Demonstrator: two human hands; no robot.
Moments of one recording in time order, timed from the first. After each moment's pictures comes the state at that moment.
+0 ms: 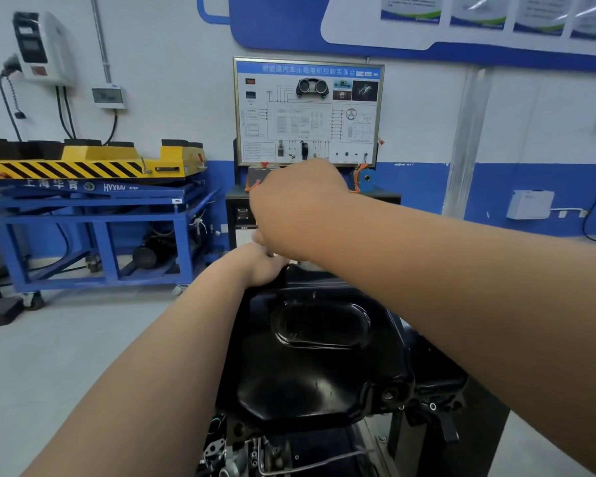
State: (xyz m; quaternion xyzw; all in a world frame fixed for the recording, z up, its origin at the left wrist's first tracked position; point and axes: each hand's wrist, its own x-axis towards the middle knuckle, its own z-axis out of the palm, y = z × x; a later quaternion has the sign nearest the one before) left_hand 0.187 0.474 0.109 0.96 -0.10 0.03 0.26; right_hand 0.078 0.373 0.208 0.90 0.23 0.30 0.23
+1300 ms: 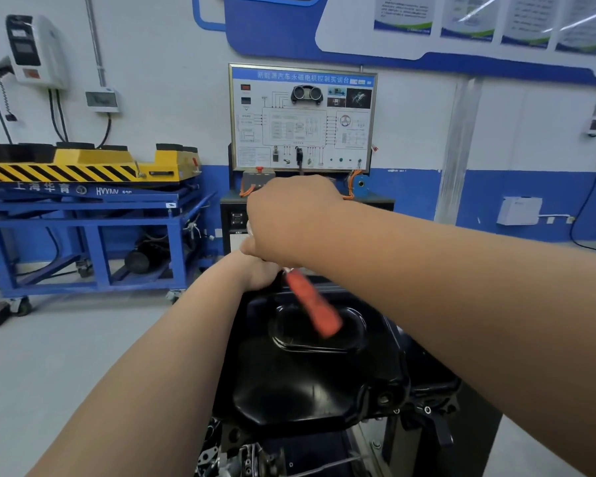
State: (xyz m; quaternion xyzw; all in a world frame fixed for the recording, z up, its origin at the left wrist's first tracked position) left_hand 0.193 0.474 0.106 0.96 -0.10 0.01 0.24; right_hand 0.076 0.377 0.206 0.92 0.22 0.25 0.19
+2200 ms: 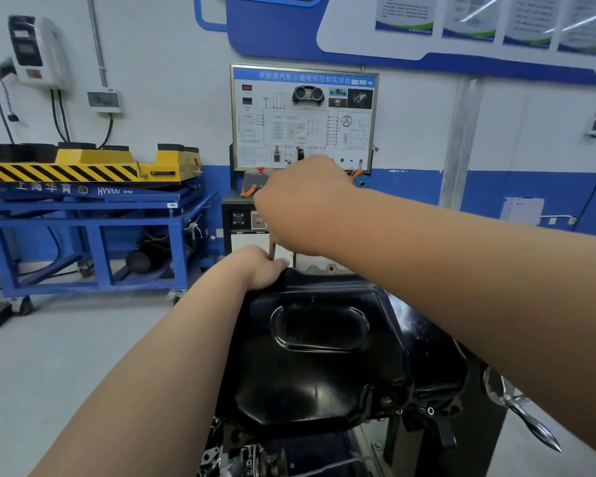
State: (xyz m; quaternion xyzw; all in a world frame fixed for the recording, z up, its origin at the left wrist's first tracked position) left_hand 0.197 0.472 0.106 0.97 -0.04 0.05 0.24; right_hand 0.080 0.367 0.215 0.88 0.24 0.29 0.28
